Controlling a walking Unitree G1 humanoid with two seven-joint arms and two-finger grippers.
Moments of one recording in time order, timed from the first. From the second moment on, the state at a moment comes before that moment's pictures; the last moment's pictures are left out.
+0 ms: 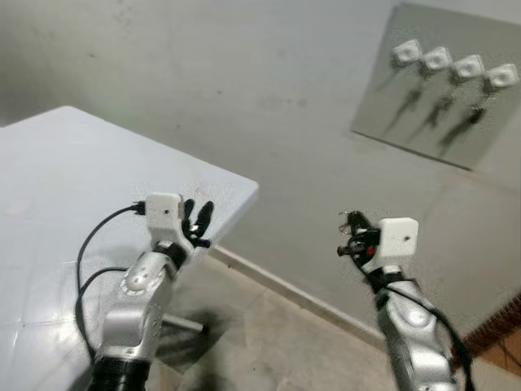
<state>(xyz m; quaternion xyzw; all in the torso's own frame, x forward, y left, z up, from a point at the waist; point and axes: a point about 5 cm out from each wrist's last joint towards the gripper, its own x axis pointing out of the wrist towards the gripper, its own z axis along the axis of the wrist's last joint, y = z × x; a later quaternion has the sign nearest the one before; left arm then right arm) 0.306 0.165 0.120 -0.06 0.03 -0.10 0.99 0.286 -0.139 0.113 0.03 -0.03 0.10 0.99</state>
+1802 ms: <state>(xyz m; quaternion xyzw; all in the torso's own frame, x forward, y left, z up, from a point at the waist) 0.307 0.142 0.131 -0.06 0.01 -0.14 0.99 0.284 -0.146 0.112 0.01 -0.03 0.09 1.00</state>
